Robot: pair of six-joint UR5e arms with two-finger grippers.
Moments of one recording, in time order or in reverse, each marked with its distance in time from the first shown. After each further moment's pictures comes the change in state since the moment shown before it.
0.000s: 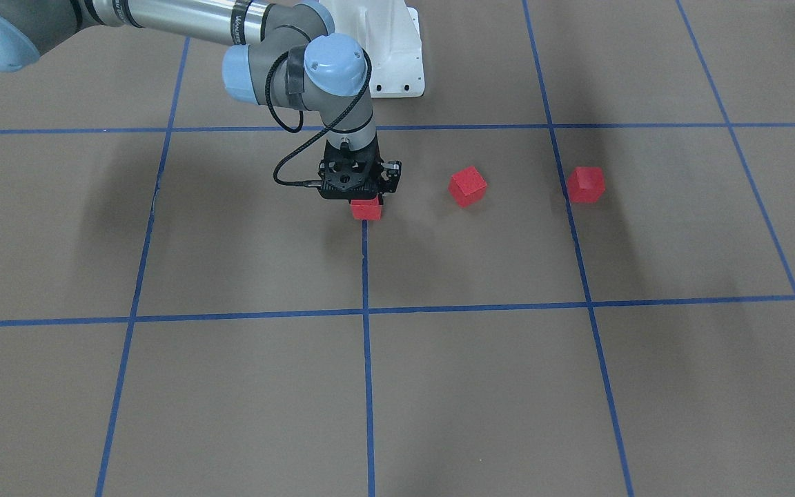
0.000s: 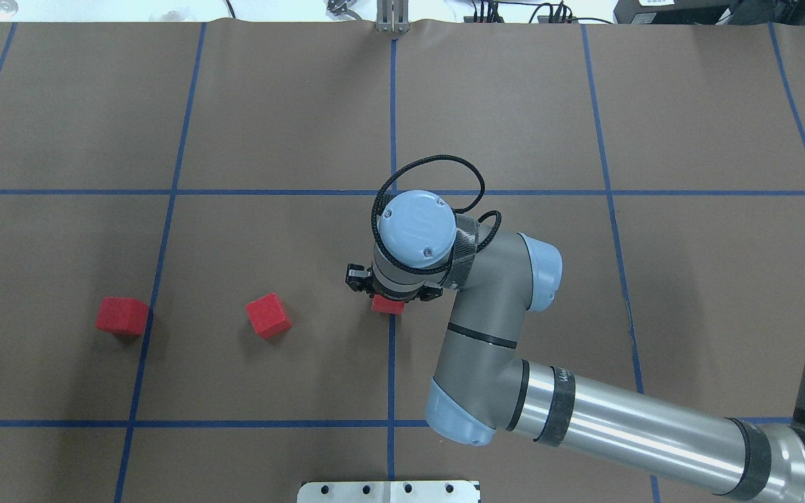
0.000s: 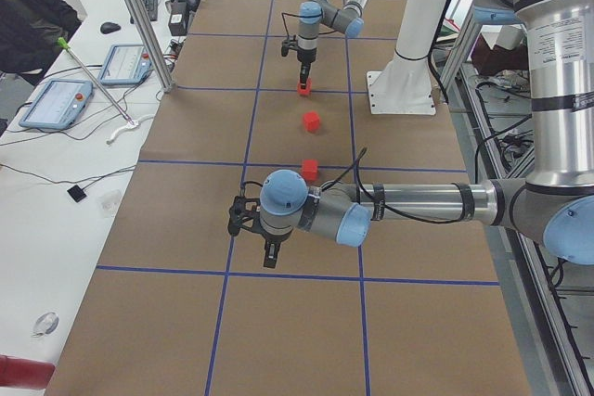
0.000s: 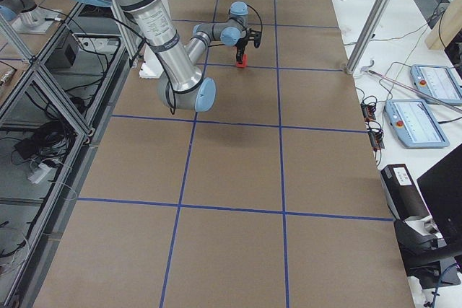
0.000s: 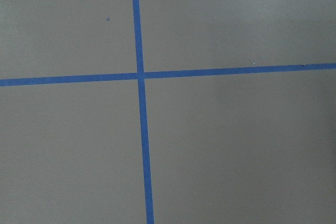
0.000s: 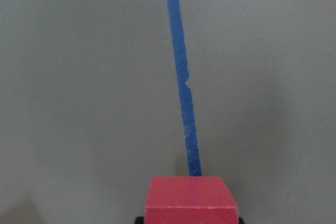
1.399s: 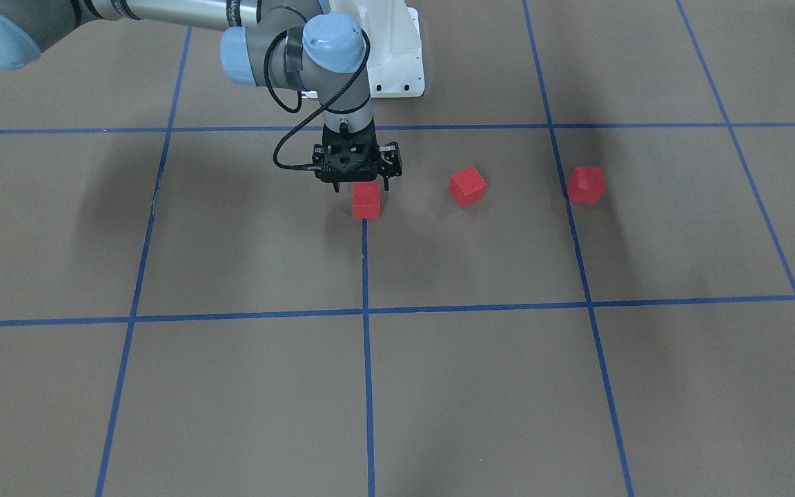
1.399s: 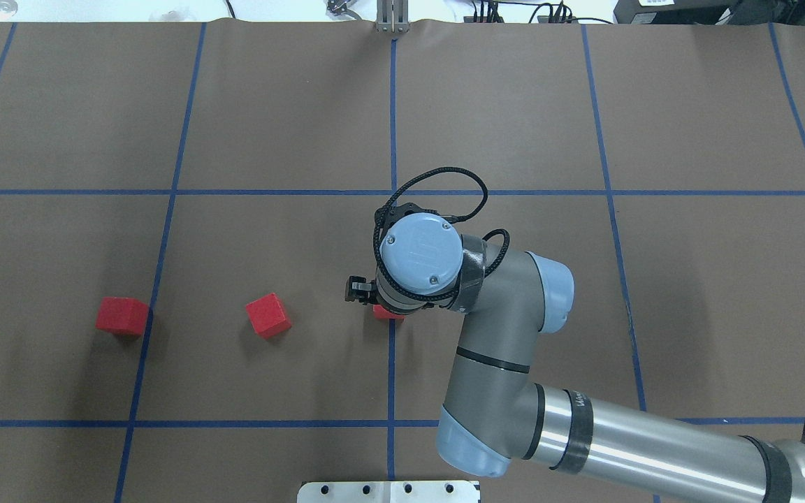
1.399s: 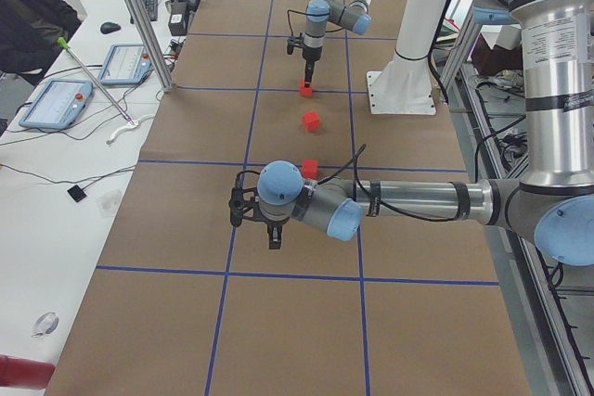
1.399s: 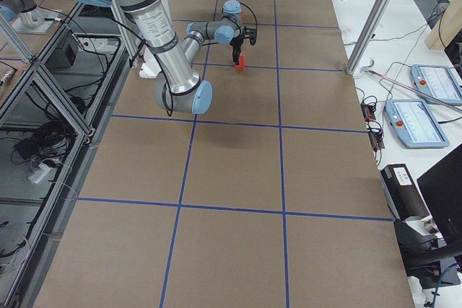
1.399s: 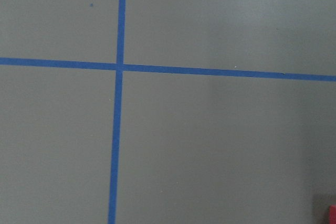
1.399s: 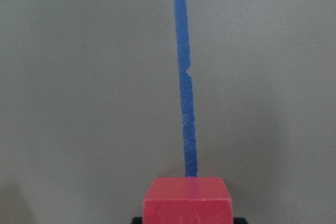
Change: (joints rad) left arm 0.110 -0.035 -0.010 -0.134 -0.092 -0.448; right arm -0.032 -0.050 0.127 -0.065 -0.071 -0.047
